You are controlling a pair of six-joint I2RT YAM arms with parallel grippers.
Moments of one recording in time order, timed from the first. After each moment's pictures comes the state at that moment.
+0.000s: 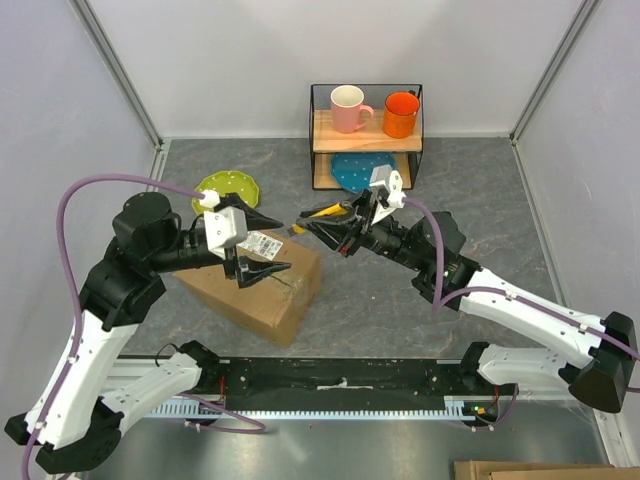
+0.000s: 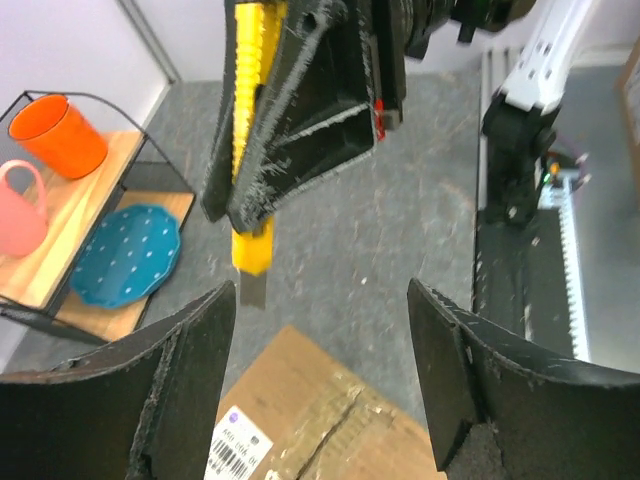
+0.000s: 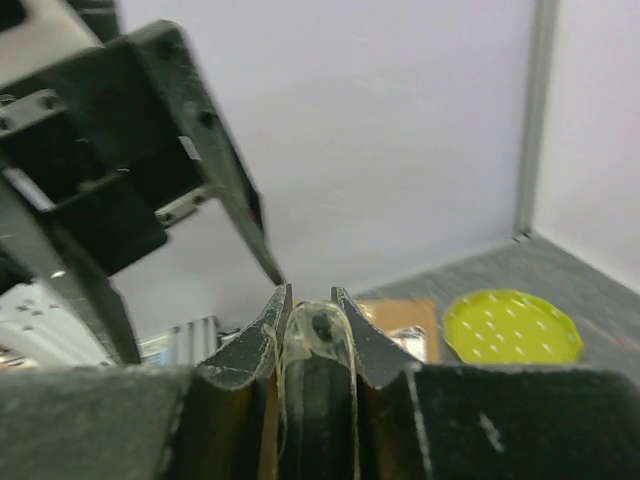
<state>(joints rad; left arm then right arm) -0.55 0.84 1.34 -0.65 0.78 0.31 0.96 1.15 1.00 0.54 -0.29 0.26</state>
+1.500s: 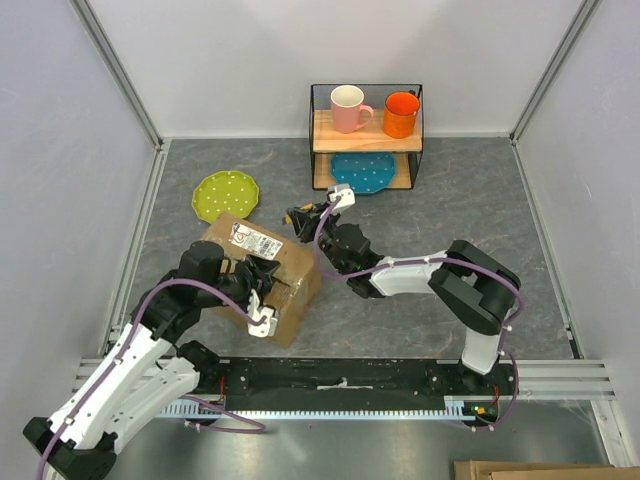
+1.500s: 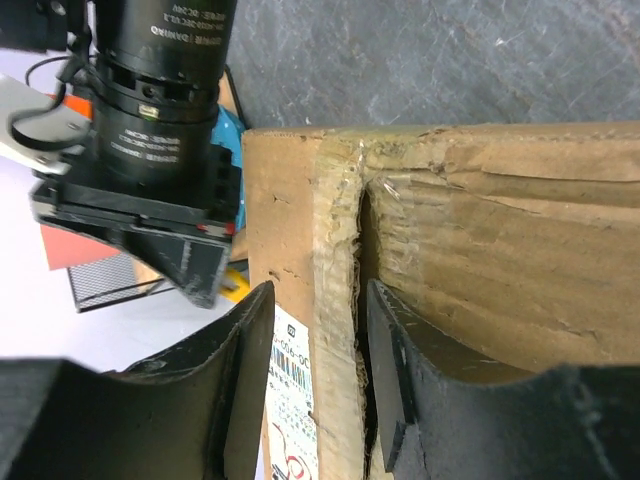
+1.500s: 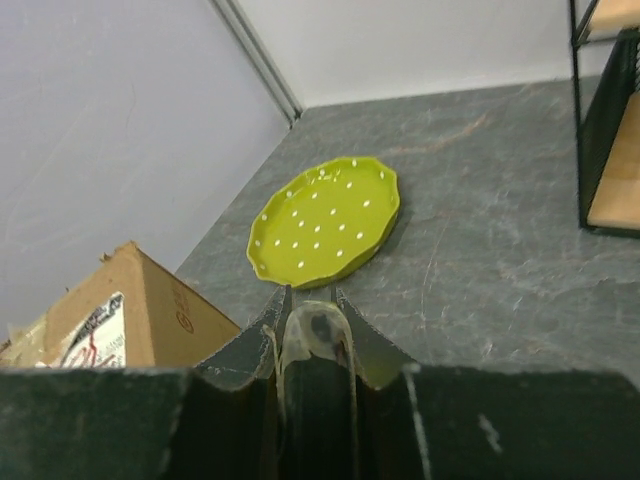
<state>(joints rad) -0.55 0.67 0.75 -0.73 0.53 1.52 0.94 1.81 0.92 1.02 0.37 0.44</state>
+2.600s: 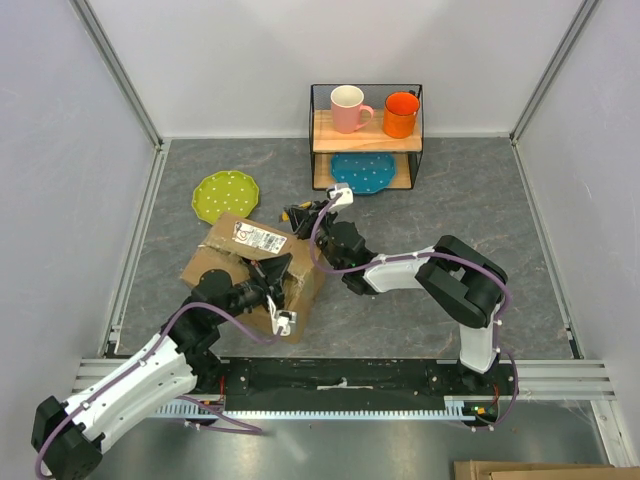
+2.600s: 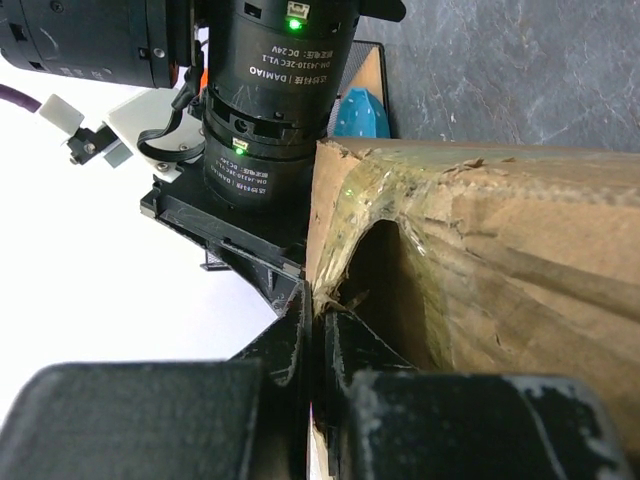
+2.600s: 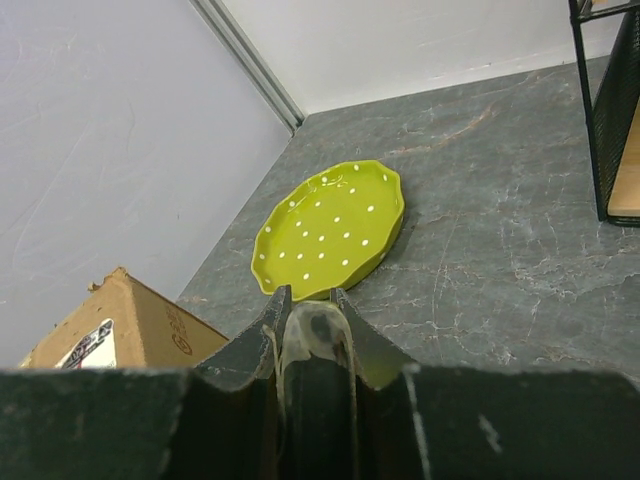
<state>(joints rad) -0.68 0.57 0.30 0.08 0.31 1.46 0.94 1.92 0.98 1.04 0.36 0.53</state>
